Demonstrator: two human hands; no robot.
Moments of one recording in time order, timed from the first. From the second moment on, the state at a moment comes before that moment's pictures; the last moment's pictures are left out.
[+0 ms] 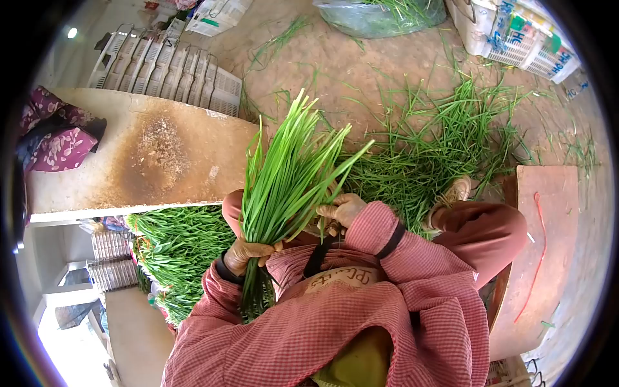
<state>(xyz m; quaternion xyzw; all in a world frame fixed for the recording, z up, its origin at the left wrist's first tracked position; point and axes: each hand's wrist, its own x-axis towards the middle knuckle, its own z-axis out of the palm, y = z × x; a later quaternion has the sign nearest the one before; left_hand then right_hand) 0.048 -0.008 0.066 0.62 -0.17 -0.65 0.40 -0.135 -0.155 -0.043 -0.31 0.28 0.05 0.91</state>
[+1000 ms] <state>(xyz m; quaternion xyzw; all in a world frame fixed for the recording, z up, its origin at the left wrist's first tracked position) 0.097 -0.030 0.125 0.72 -0.34 -0.58 0.19 -0.178 -0.218 -0.144 -0.18 0.55 -0.24 0.78</state>
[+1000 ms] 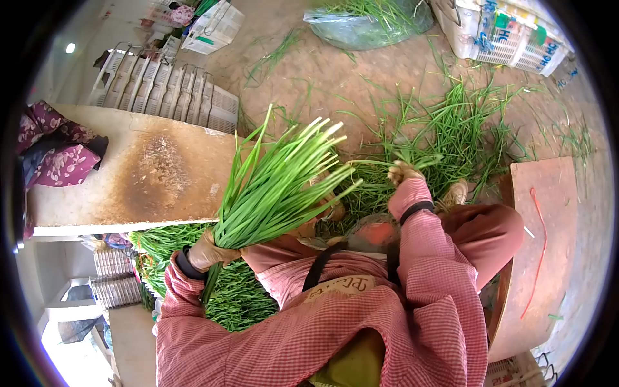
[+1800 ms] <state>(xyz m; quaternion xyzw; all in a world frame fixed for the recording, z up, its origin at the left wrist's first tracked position) 0.051 -0.022 -0.028 0.48 -0.31 -0.78 0.28 -0.019 -0.130 -0.142 0.17 -0.46 -0.12 0.86</state>
